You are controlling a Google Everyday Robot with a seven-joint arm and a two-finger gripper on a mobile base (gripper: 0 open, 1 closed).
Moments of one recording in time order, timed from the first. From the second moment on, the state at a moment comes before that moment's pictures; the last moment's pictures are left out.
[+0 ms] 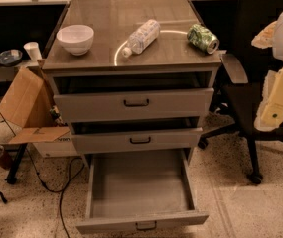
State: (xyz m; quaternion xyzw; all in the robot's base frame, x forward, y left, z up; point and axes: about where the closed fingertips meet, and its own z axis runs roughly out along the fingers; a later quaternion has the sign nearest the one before) arm 0.438 -0.217 0.976 -0.60 0.78 -0.03 0.16
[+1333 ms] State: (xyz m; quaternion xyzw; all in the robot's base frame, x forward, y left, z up) arm 0.390 -0.163 0.777 -0.57 0.78 0.11 0.22
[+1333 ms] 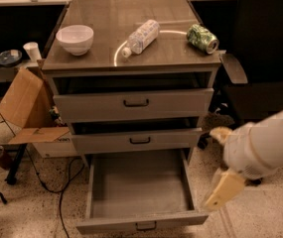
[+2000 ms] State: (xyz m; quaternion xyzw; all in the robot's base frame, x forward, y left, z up) arm 0.336 -0.101 0.562 -0.52 0.80 0.24 0.17
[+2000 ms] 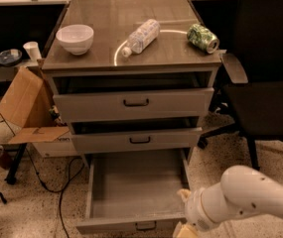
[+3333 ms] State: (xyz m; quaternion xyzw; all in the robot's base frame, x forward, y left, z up) arm 0.351 -0.125 0.503 -0.48 0.82 0.24 0.22
